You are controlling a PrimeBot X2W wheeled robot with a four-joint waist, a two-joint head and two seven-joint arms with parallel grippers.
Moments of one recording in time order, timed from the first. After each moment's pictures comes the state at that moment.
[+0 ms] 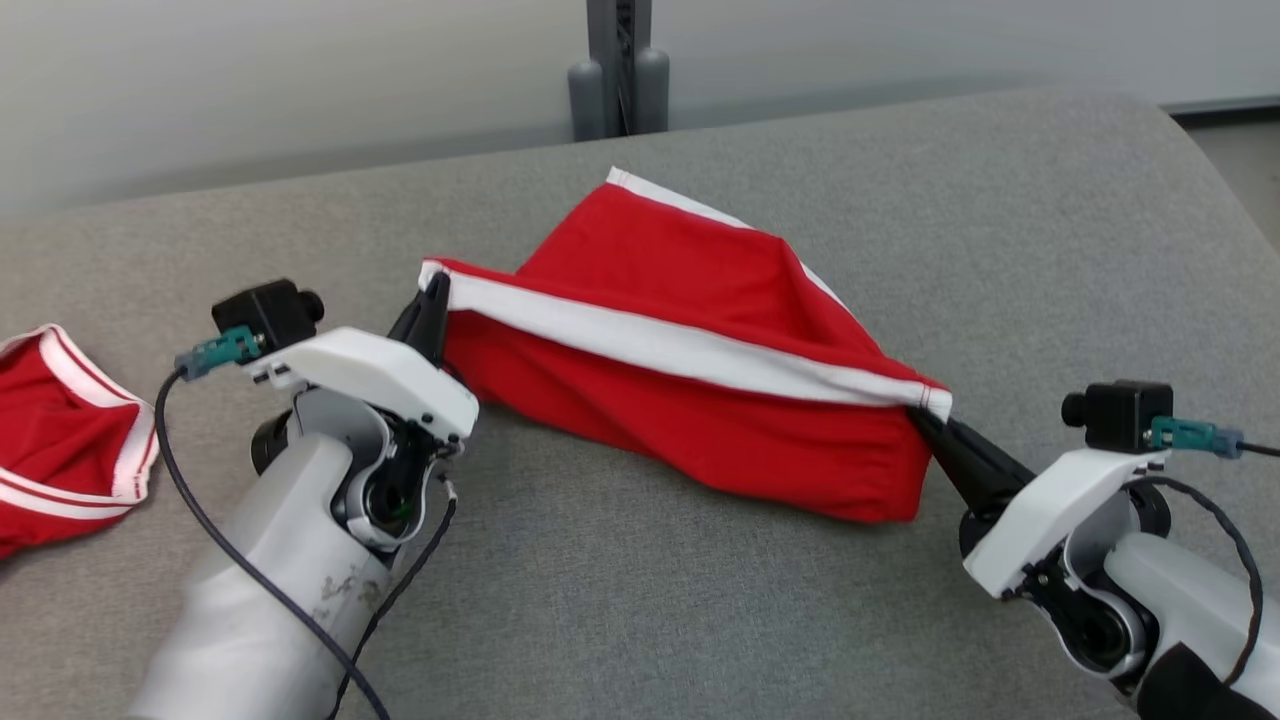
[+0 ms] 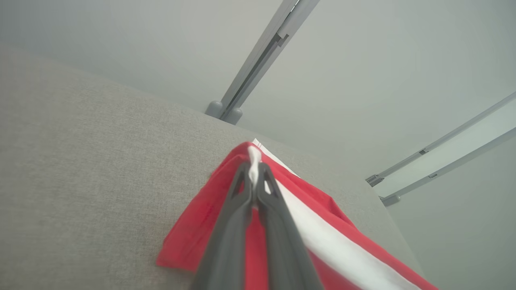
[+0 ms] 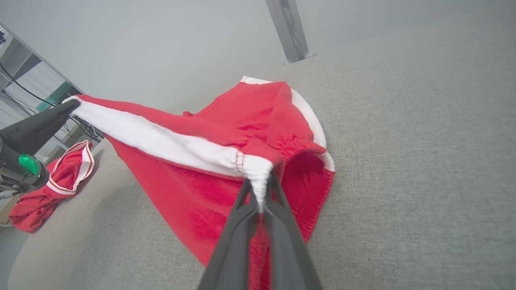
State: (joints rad) left arm -0.69 0.17 -0.60 0.70 -1.19 0.04 -0.14; right arm -0.60 -0.51 1.00 0.44 1.26 0.13 -0.22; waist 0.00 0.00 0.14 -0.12
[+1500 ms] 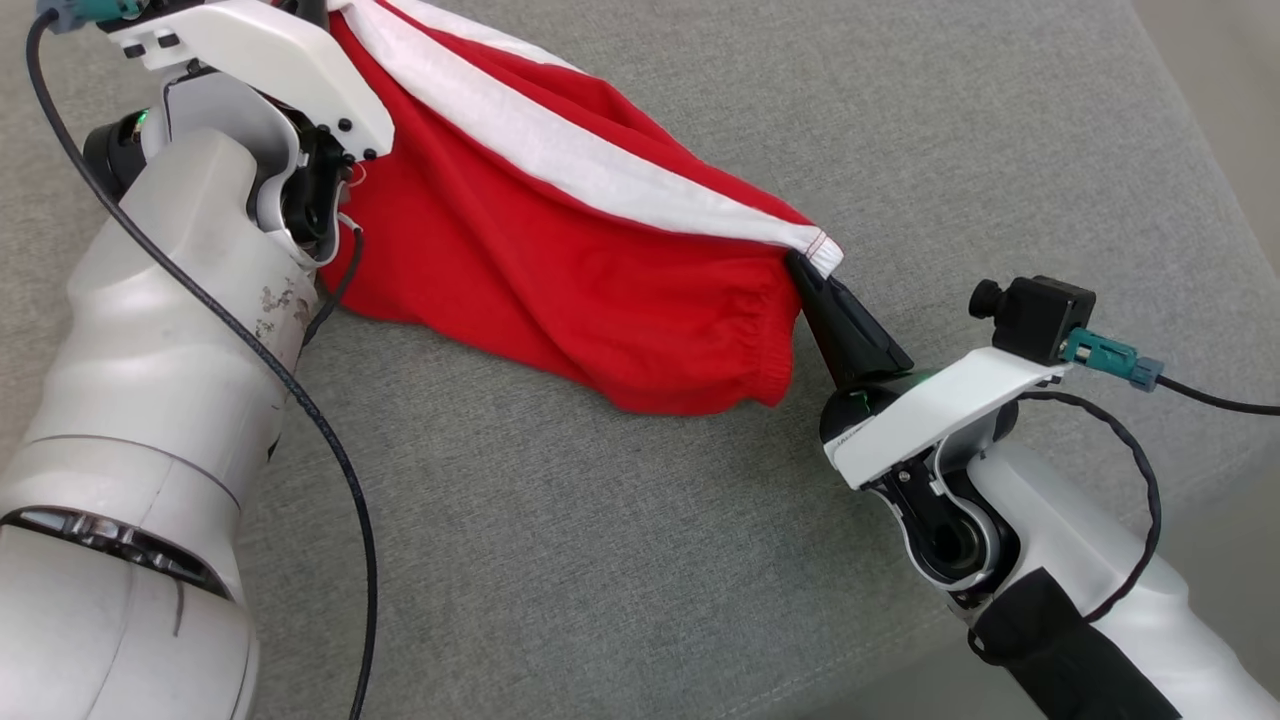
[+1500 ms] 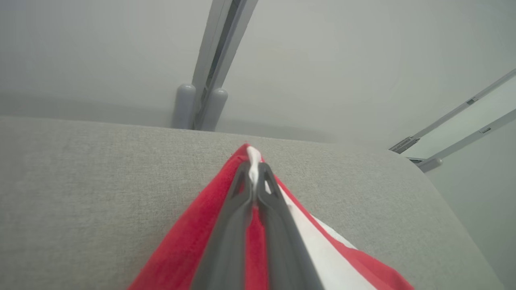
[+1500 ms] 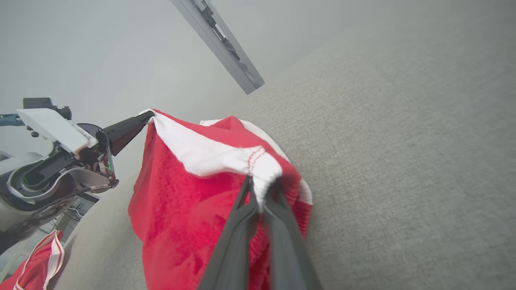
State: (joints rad) left arm -1.28 0.09 -0.68 1.25 -1.06 0.01 -0.13; right arm -0.66 -0.20 0.72 0.40 1.12 0.13 -0.26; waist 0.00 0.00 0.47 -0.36
